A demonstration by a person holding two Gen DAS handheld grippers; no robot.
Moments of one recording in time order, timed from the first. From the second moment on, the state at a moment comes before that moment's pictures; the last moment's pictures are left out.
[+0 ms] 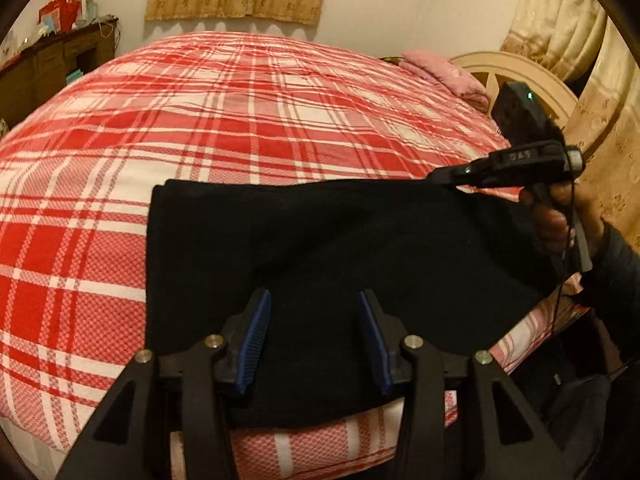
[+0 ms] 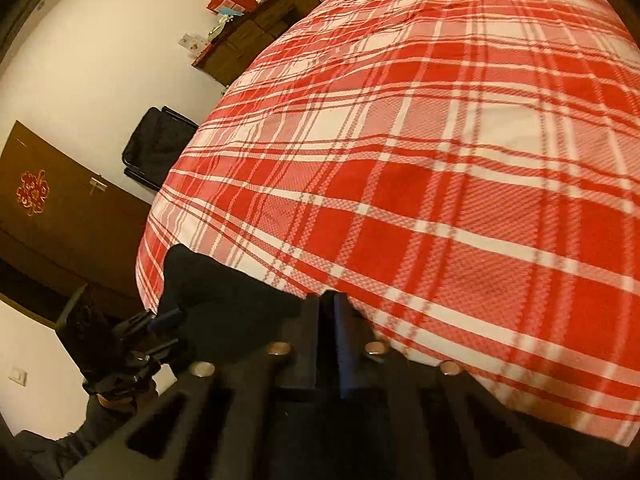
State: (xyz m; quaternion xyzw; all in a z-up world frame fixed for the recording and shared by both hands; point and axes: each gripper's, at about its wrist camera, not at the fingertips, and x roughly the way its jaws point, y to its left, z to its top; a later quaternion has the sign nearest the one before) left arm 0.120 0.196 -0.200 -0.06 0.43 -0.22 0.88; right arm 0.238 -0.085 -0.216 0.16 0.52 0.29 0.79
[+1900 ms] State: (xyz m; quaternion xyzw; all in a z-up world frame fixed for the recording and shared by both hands) left arm 0.129 0.069 -0.194 0.02 0.44 -0.26 0.86; right arm 0.001 -0.544 -0.103 0.13 0.39 -0.22 0.88
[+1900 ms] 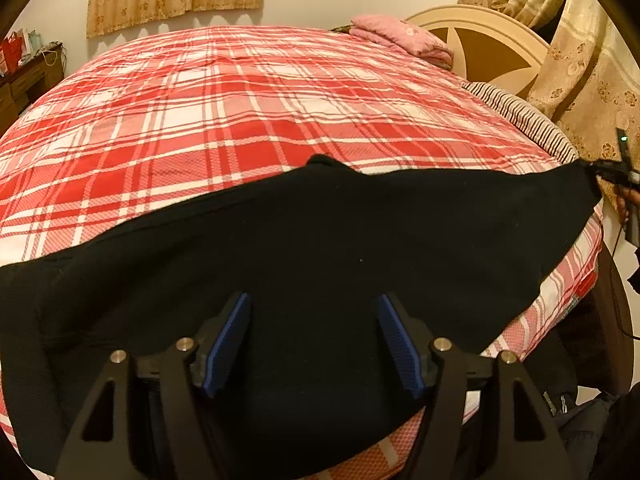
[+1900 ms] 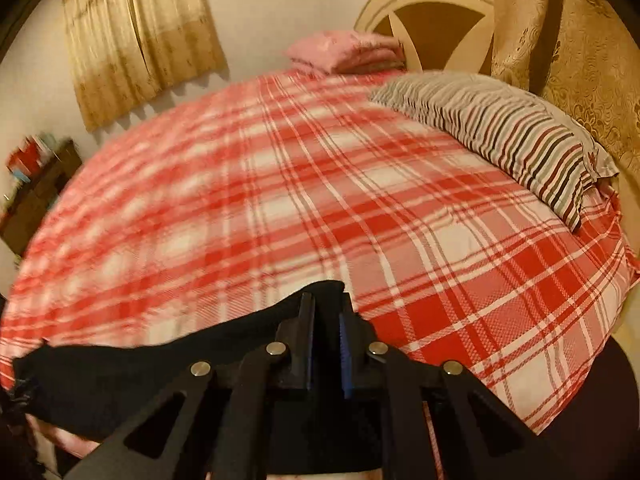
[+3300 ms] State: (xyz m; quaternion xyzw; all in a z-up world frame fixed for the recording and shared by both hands) left arm 0.117 0.178 -0.177 0.02 0.38 -0.16 0.91; right arm 0.118 -0.164 -0.153 -0.04 0.42 0.19 0.89
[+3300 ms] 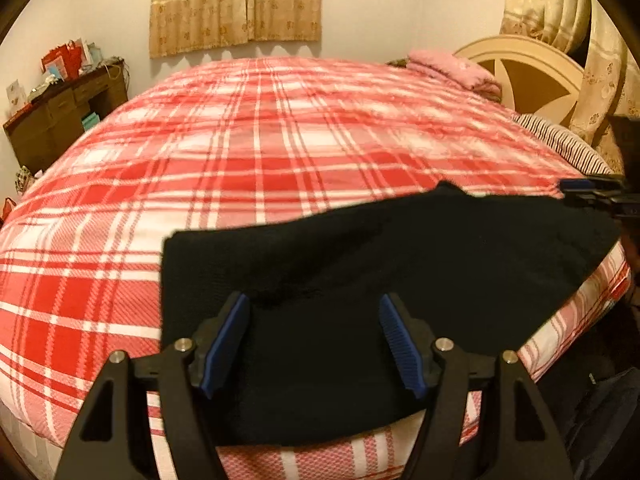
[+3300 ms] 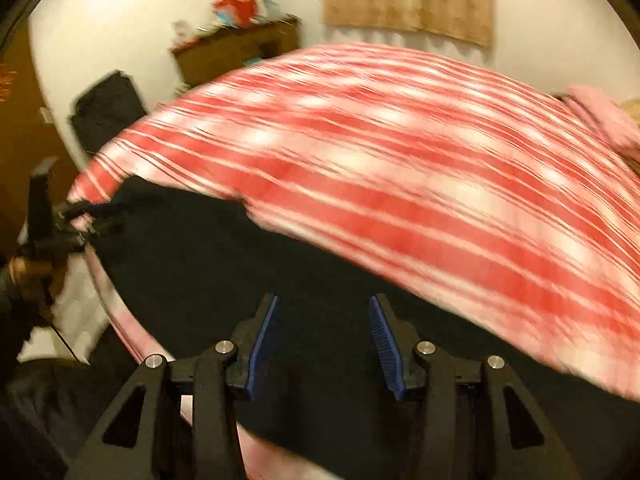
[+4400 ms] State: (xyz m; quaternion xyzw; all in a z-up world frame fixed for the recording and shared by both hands) left arm 0.130 0.225 -0.202 0.03 0.42 -0.05 0.91; right arm 0.136 0.026 -0.224 -0.04 0.47 0.30 0.83
